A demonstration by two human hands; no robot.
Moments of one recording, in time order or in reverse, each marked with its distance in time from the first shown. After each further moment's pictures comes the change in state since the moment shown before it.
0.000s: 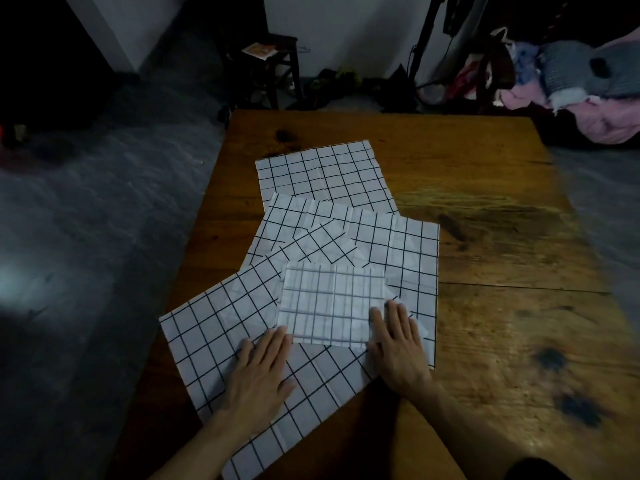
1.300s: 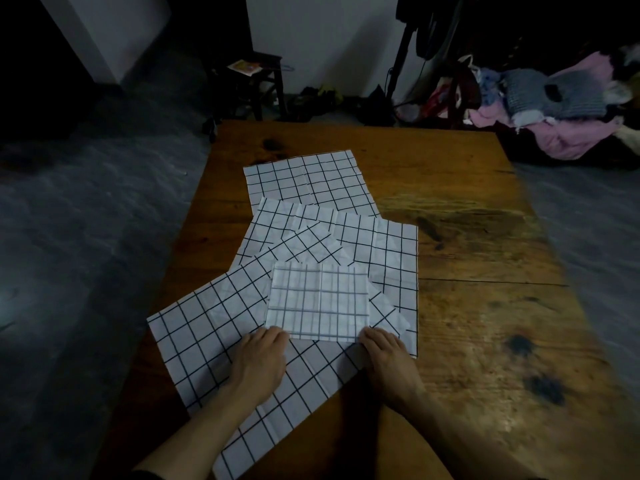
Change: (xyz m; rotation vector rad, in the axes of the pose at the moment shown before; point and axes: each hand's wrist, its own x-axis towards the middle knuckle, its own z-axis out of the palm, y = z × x) left_hand 0.019 0.015 -0.034 -0.211 0.071 -0.031; right_hand -0.043 -0.006 -0.001 -0.001 0.099 -0.118
